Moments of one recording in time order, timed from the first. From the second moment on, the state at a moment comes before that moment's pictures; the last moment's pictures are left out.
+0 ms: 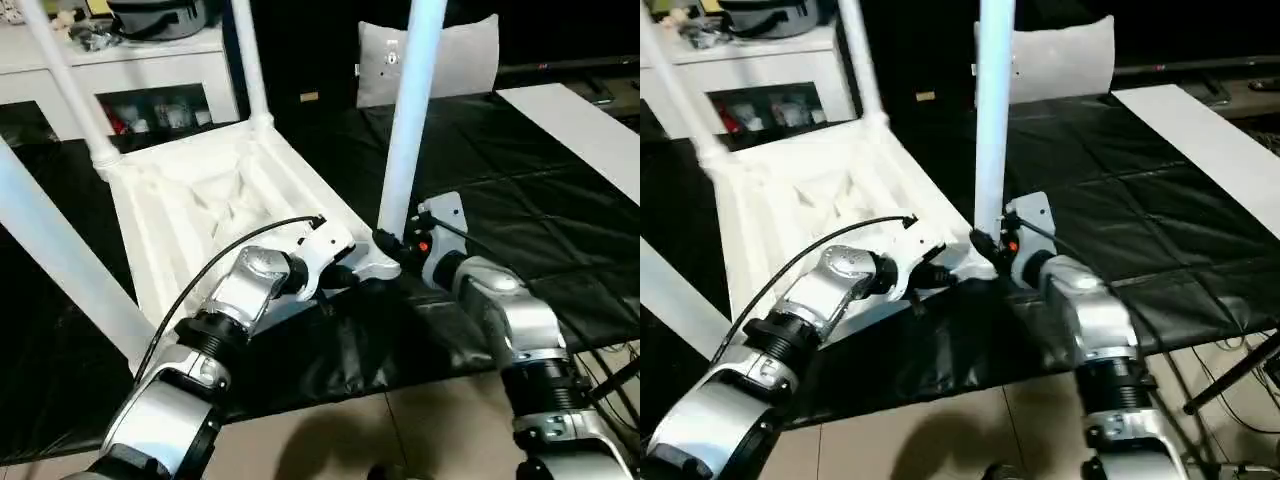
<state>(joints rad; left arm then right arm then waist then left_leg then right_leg) -0.74 0.08 -0.26 0.73 0.11 0.32 -0.83 -0.48 -0.17 0.00 0.33 0.15 0.43 0.48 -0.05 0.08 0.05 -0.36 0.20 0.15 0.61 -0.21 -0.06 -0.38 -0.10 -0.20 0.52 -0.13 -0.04</state>
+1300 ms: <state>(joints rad) -0.70 0.33 -0.41 0.69 0.08 -0.08 -1.43 -0.39 -0.54 0.16 0.25 0.29 0.27 1.35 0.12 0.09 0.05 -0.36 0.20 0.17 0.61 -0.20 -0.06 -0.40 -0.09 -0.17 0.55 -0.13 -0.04</state>
